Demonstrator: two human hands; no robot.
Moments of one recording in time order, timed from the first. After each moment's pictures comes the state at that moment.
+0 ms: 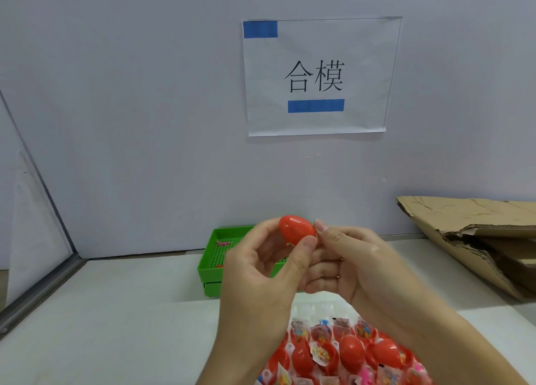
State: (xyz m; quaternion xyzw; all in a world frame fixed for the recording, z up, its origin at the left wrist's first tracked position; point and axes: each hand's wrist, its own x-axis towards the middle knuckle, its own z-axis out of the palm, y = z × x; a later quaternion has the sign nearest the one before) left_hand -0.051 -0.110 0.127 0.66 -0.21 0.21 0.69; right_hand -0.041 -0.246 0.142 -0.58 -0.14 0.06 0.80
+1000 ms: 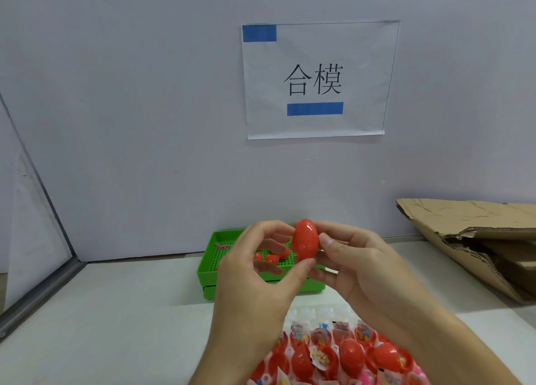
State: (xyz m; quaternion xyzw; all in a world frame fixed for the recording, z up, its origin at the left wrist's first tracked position) left_hand -0.044 -0.099 0.122 0.78 -0.17 0.28 0.53; right_hand -0.027 -0.253 0.128 -0.55 -0.15 0.04 0.82
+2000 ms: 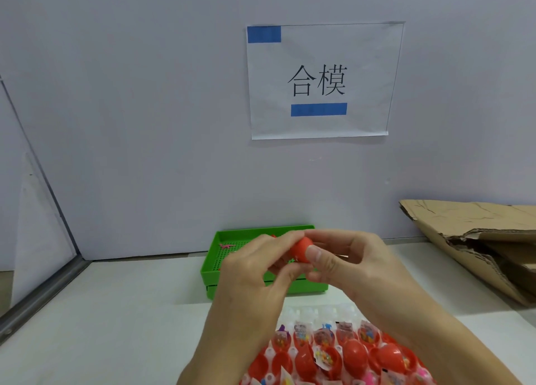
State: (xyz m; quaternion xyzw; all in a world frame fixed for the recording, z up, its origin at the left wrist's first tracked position) left_hand -0.038 -0.086 0.120 0.81 -0.26 0.34 0.41; right_hand -0.031 -0.256 0.124 -0.68 -0.22 -0.02 0.70
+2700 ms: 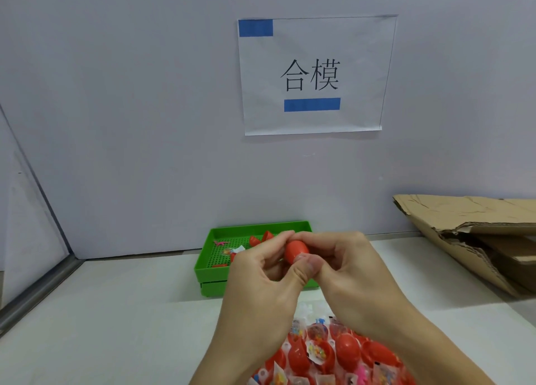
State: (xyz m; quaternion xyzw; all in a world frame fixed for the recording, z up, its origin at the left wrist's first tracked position) left_hand -0.047 -0.108 0.120 0.70 -0.23 0.14 0.66; right_hand -0.033 -0.247 0.118 -0.77 -0.24 -0.12 0.58
